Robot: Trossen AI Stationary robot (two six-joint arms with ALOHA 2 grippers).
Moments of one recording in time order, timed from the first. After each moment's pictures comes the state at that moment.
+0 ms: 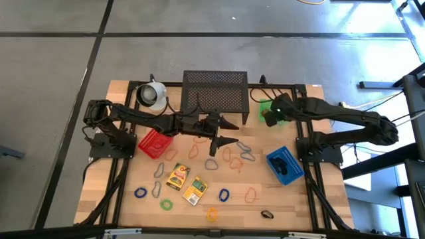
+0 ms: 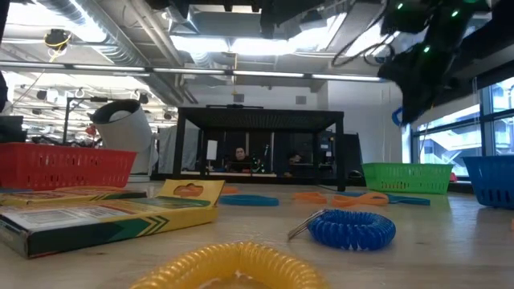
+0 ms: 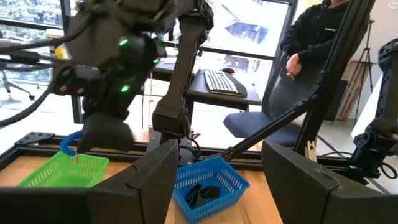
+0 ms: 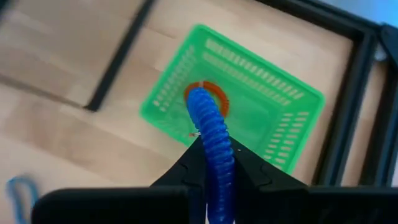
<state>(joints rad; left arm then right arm) -0.01 1.63 1.10 0.52 0.07 -0.14 -0.32 1.05 0.82 -1.00 0.40 0.75</state>
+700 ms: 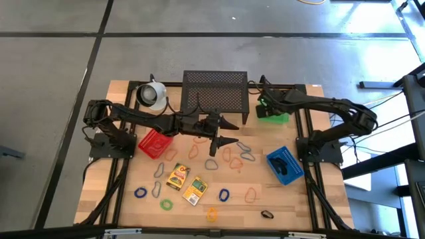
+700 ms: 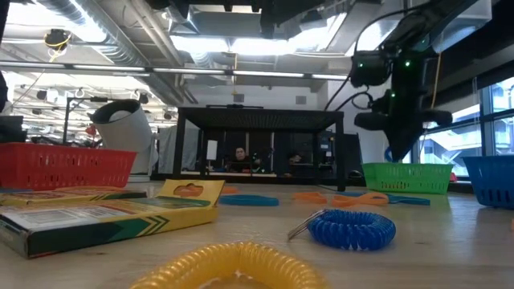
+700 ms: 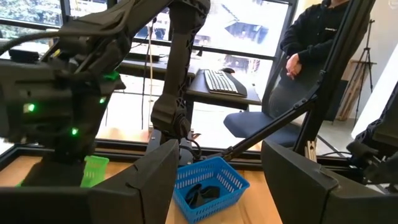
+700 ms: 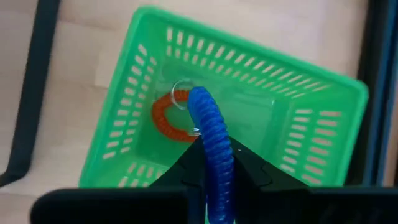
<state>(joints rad) -0.01 1.63 1.10 0.52 0.07 -0.14 -0.54 1.39 0.82 -0.83 0.33 0.81</state>
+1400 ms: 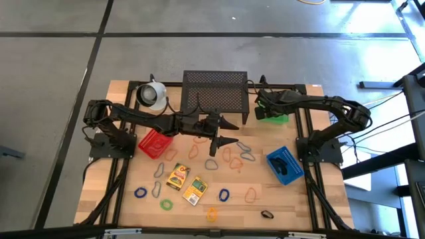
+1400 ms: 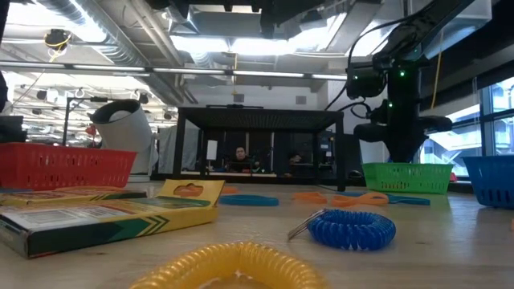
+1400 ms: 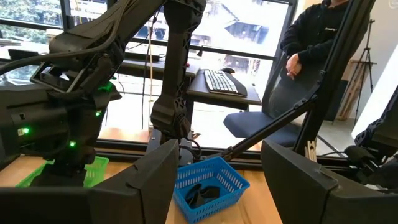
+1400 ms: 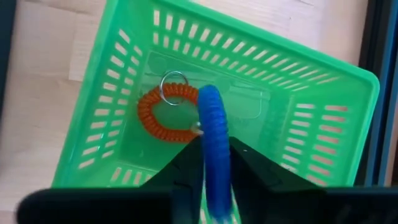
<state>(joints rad) -0.01 1.63 1.10 0.52 0.07 -0.14 -0.54 1.47 0.82 -0.83 0.35 0.83</state>
